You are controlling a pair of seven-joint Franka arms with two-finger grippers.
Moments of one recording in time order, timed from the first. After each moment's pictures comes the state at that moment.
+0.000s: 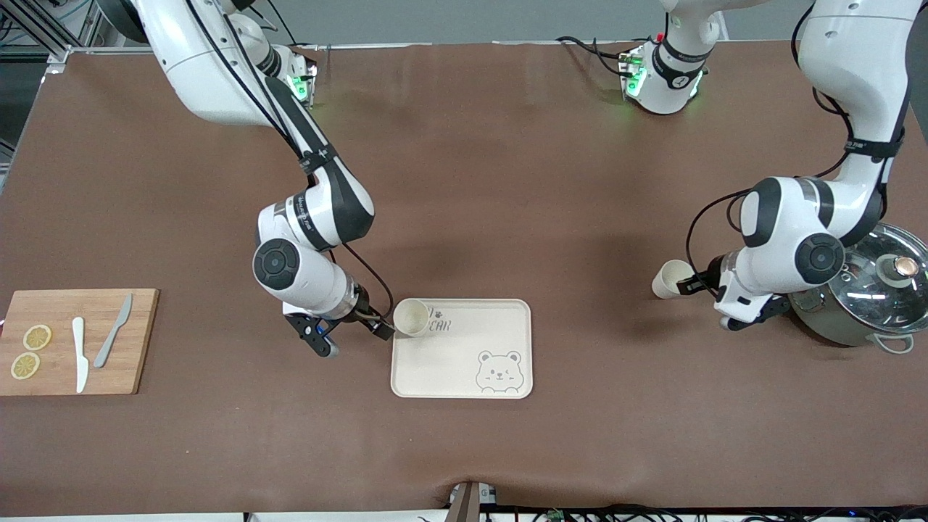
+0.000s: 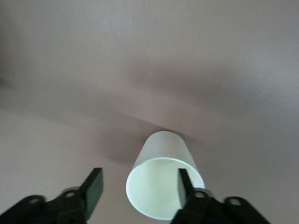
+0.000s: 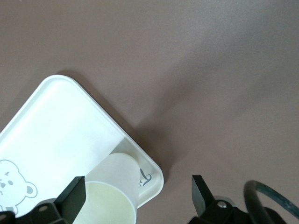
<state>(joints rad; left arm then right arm) 0.13 0.39 -0.21 -1.91 0.05 2.13 -0.47 0.41 0.66 0.03 -1.53 0.20 2.26 1.06</state>
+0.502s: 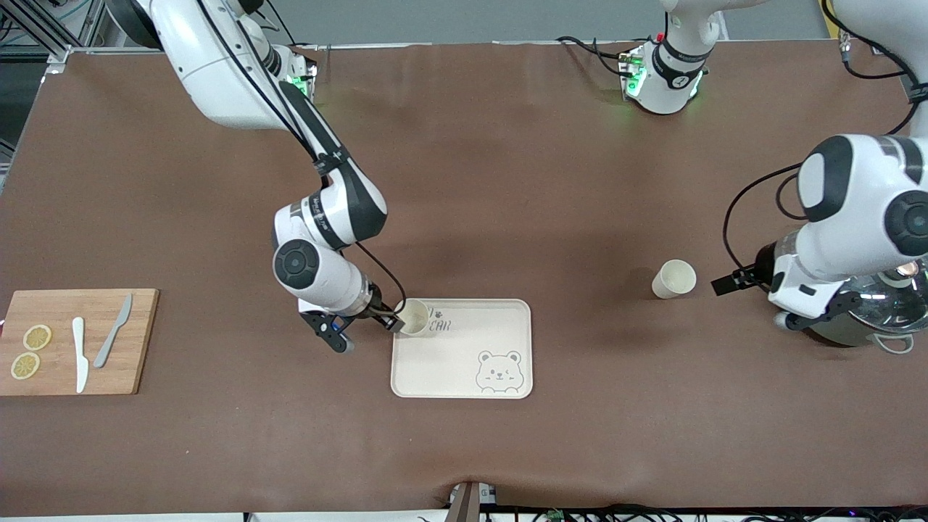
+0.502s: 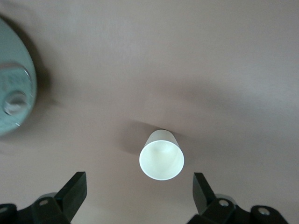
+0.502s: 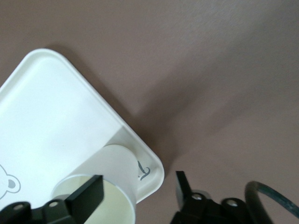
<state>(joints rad) 0.14 0.29 -0.20 -1.68 0.05 1.88 -0.36 0.45 0.71 0.03 -1.53 0.20 2.29 1.07</state>
